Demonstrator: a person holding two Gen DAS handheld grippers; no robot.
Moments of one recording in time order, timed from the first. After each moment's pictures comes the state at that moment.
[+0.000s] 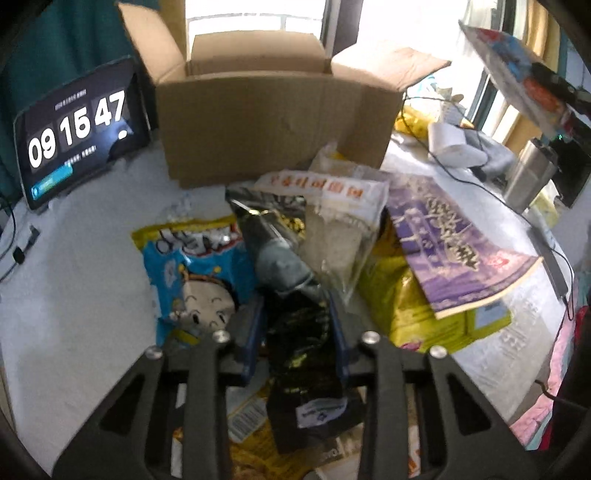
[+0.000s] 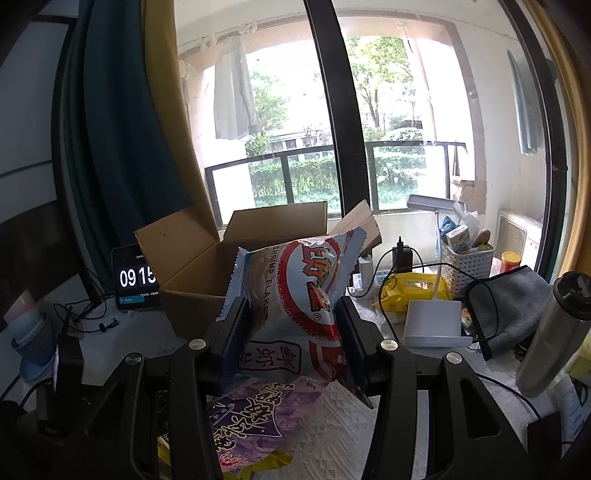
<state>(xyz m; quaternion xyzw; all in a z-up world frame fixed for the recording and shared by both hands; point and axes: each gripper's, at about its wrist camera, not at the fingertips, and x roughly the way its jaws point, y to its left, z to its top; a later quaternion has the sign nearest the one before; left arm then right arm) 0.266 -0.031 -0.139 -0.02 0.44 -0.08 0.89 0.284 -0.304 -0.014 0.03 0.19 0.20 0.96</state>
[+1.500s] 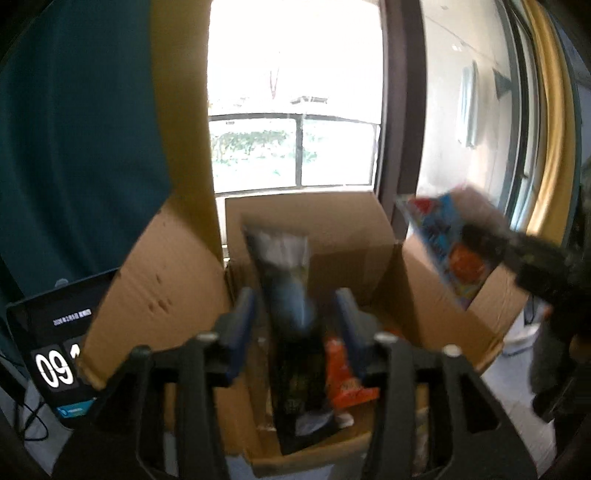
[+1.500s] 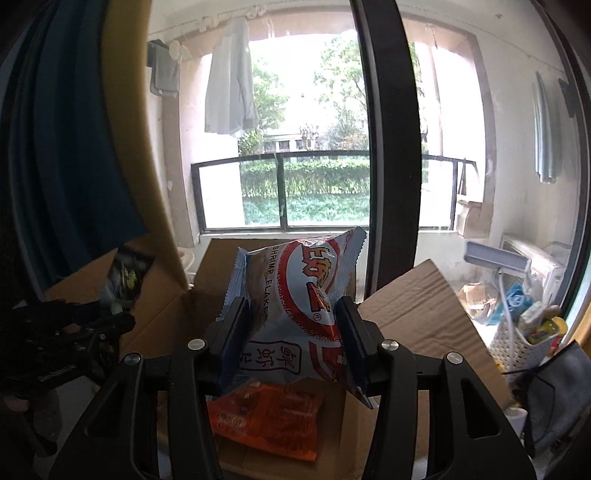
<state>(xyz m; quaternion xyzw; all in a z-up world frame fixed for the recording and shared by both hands) 0.481 0.050 -0.011 -0.01 0.25 -0.06 0.97 0.484 -0.191 -0.001 -0.01 0.19 0.18 0.97</state>
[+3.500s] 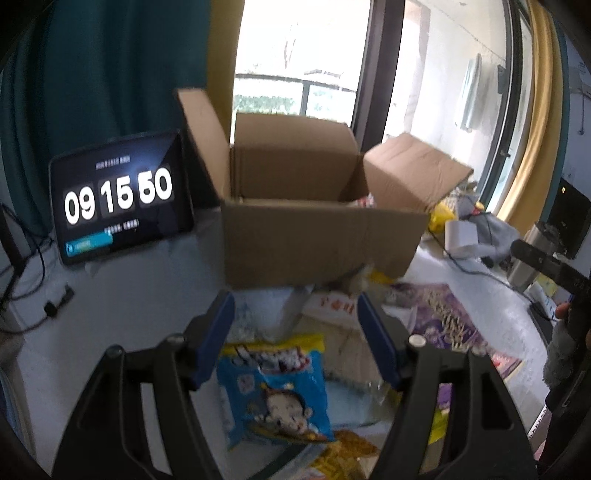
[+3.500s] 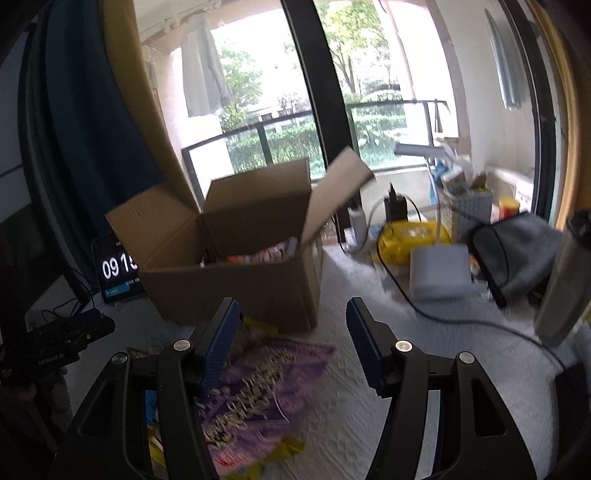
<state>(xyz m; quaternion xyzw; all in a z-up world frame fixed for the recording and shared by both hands) 0.294 0.025 -0.083 -0.05 0.33 -0.05 0.94 0.308 -0.302 -0.061 0.07 0.27 0.17 0.95</state>
